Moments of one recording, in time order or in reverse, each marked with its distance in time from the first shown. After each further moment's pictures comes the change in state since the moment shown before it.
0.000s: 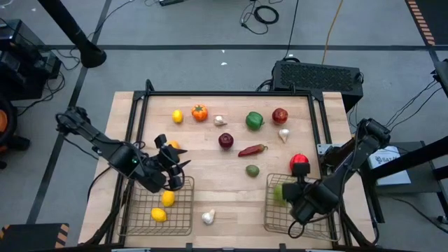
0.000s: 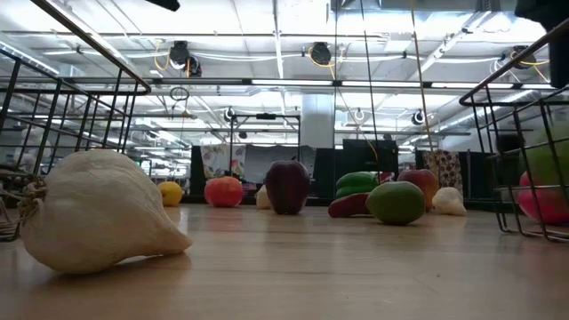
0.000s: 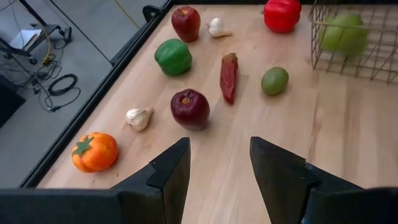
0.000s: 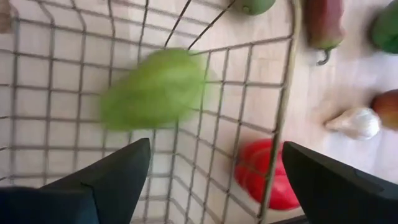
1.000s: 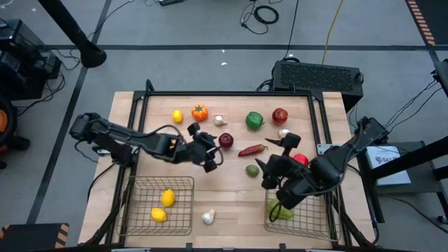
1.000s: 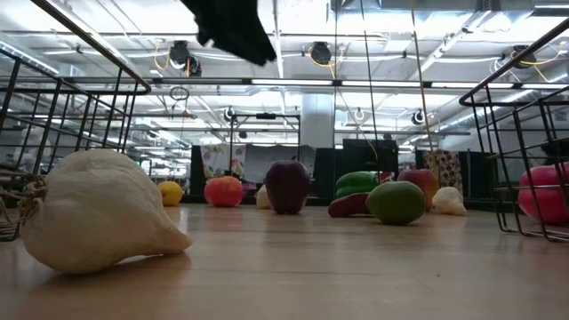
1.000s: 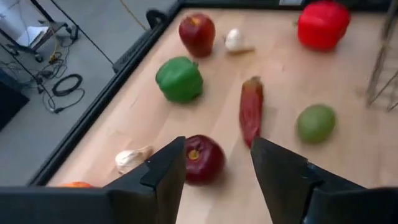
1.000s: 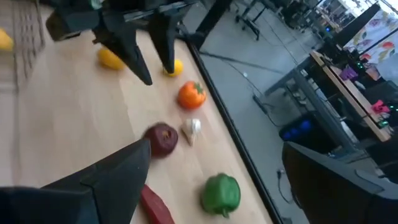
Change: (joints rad) left arm 0.379 0.251 0.000 0.479 0.214 0.375; right arm -0.207 0.001 0.349 0.125 0.752 -0.269
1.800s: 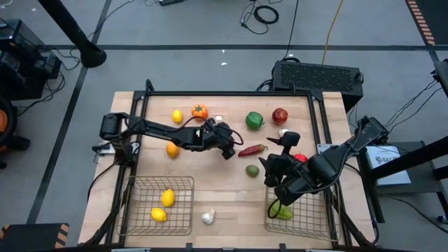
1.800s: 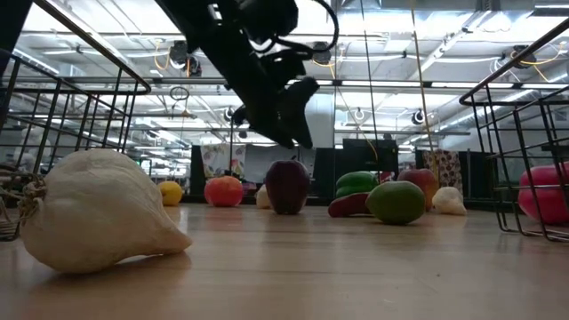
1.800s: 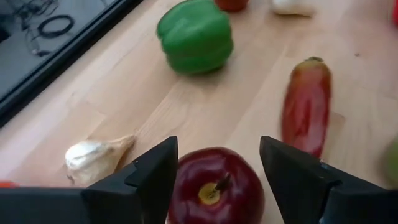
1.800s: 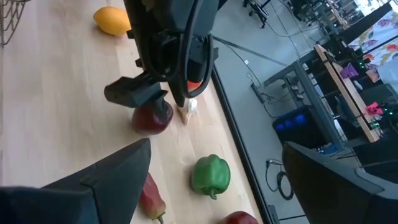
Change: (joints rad) left arm 0.217 0.312 0.000 0.254 0.140 -0.115; right arm -0.017 -0.006 -0.025 -0.072 -0.056 -0.037
